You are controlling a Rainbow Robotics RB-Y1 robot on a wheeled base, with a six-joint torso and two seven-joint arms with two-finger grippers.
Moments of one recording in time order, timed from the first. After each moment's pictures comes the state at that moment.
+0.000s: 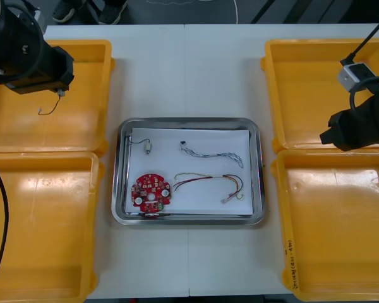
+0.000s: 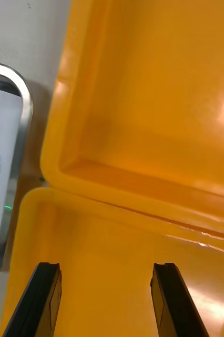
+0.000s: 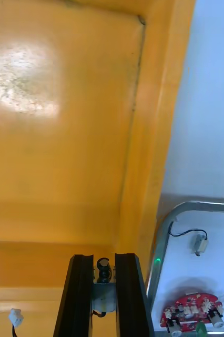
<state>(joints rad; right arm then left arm) -0.42 -0.64 -0.14 -2.13 -0.81 1.92 1.41 -0.81 0.56 0.07 -1.71 0.58 1.91 -1.16</state>
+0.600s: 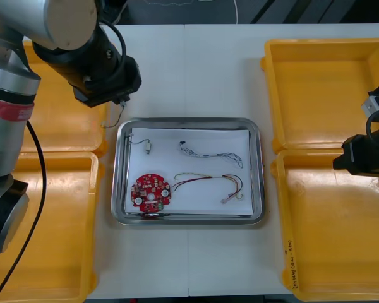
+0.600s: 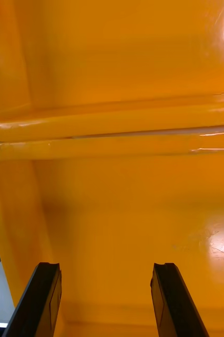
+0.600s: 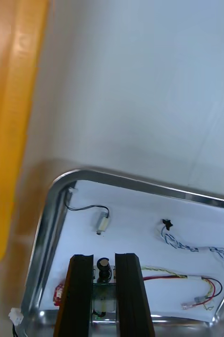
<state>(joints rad) -0.27 -0.68 -0.17 -2.18 -0.85 1.92 1.12 -0.89 0.44 -0.17 -1.72 0.61 1.91 -0.72</state>
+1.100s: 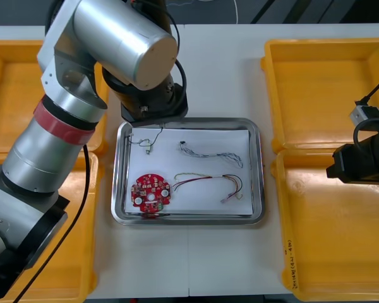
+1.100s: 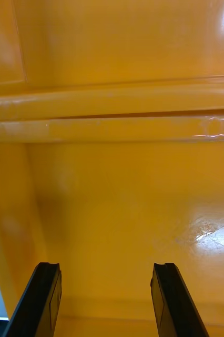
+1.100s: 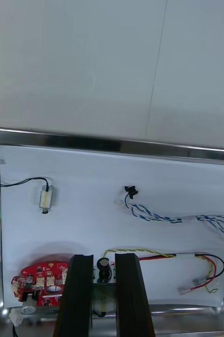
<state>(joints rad) -0.26 -0.68 -0.09 -2.18 -0.81 1.92 1.12 -0.90 0.28 -0.36 -1.70 0.47 1.91 -0.72</state>
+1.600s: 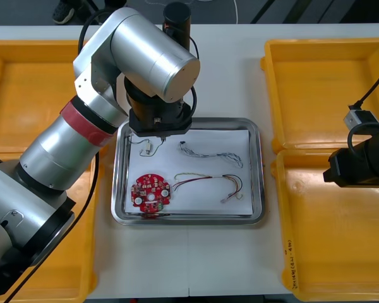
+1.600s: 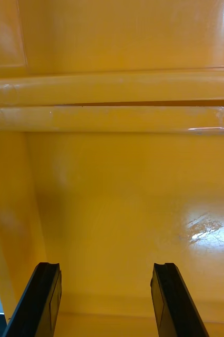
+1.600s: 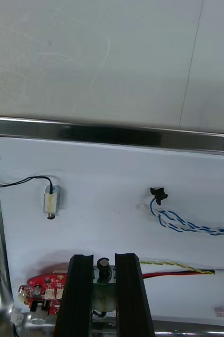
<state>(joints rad) -0.26 -0.69 -0.06 -2.18 -0.81 1.92 1.12 -0.95 0.26 -0.46 -1.51 0.45 1.87 -0.73</state>
